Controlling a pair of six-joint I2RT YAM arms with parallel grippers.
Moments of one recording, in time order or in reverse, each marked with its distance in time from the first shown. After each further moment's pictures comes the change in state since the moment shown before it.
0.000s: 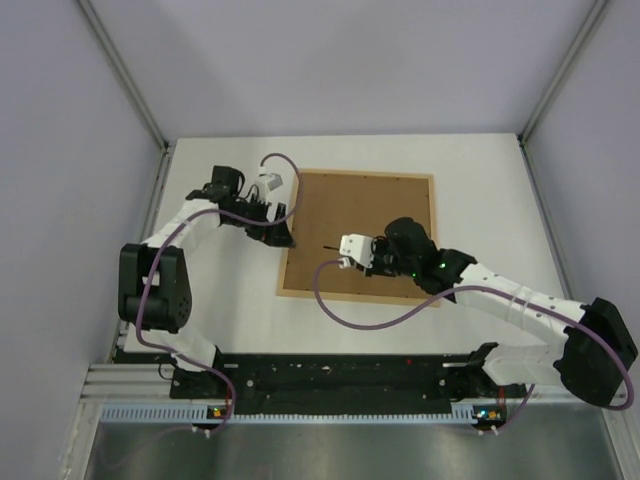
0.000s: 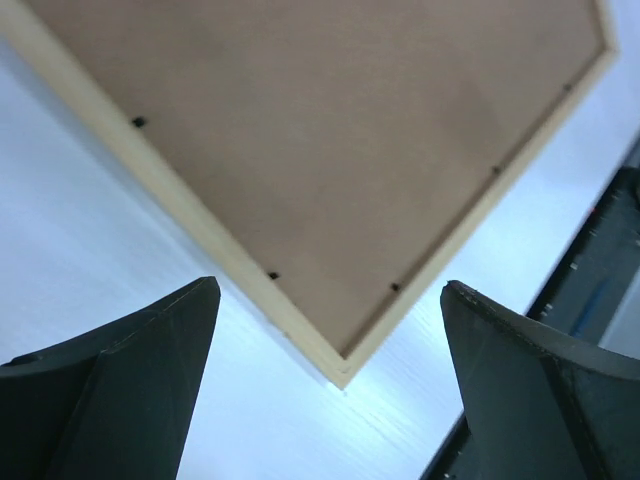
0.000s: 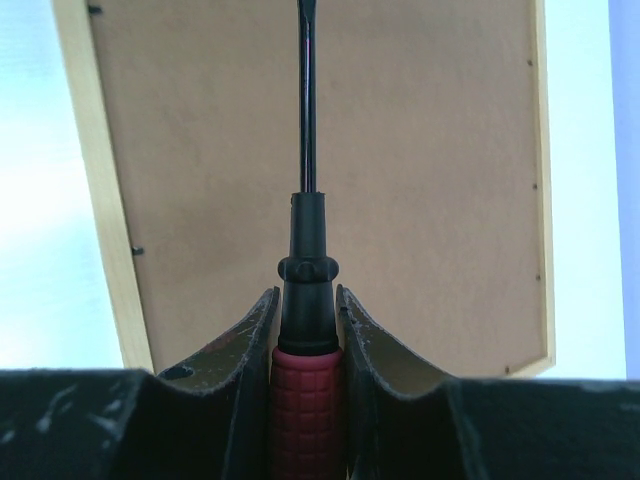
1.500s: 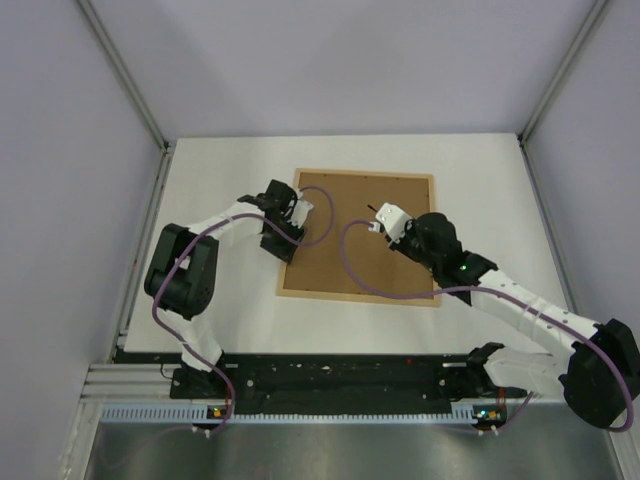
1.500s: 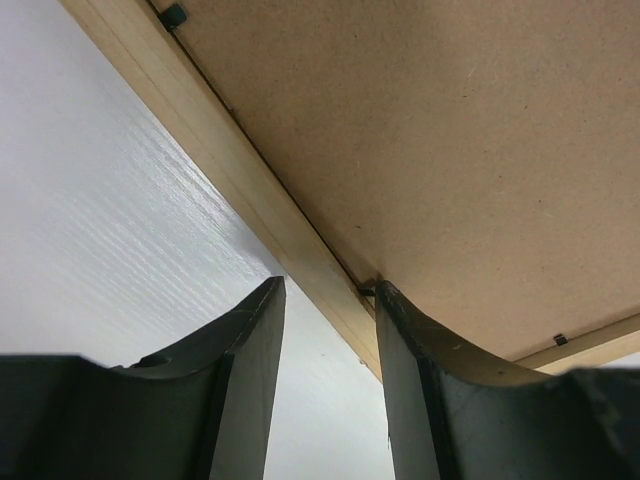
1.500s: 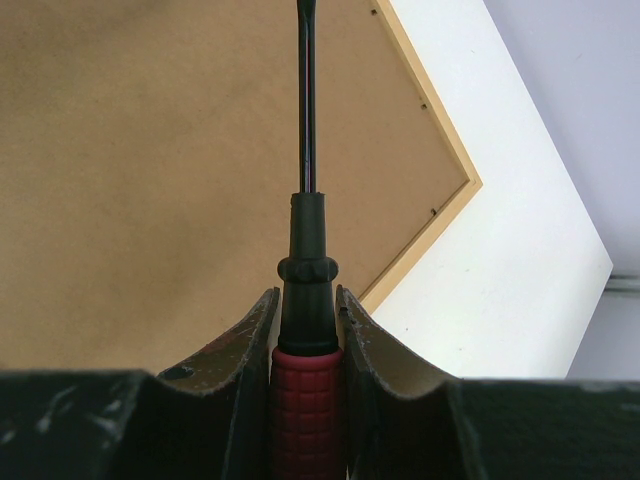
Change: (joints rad) left arm -0.284 0.154 0.027 -0.015 -0.732 -0.092; right arm -0.180 -0.107 -0.125 0.163 0.271 0.175
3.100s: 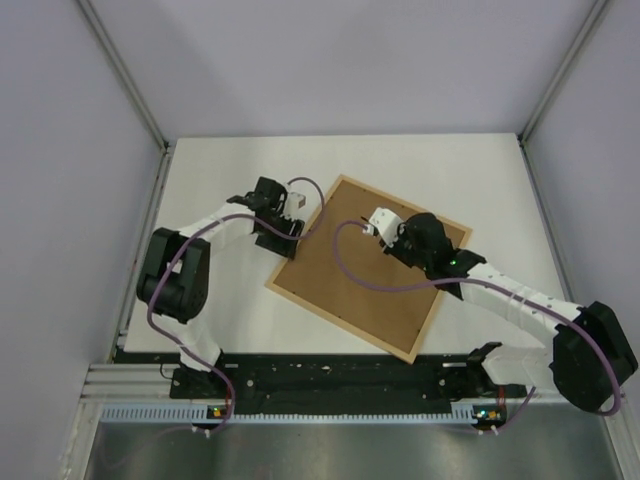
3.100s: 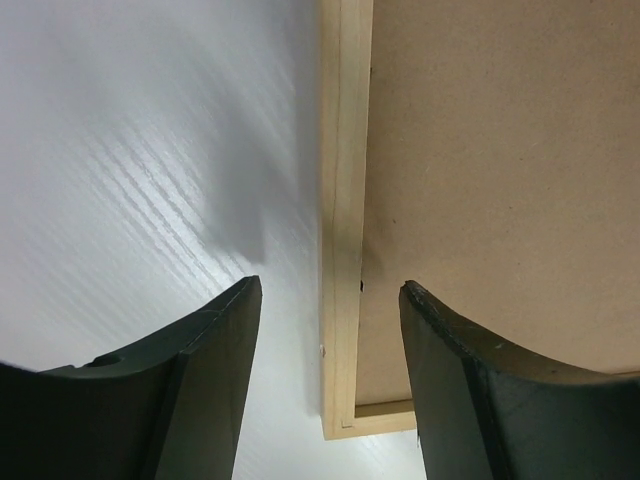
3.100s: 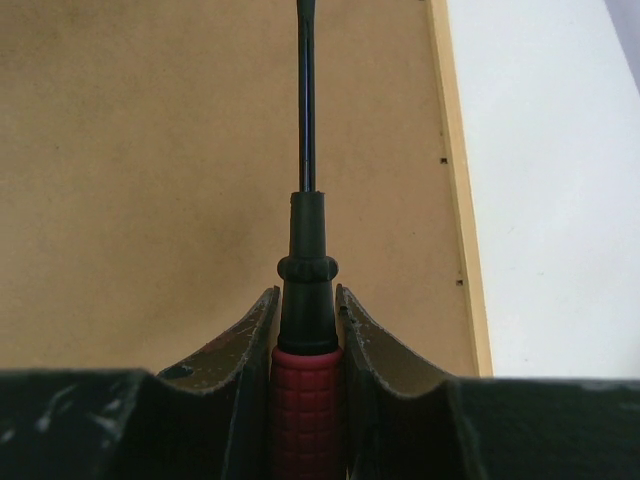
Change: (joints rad) left arm 0.057 -0.060 -0.041 0.072 0.076 -0.090; right arm -0.002 0.078 -0.003 -0.011 -0.066 0.045
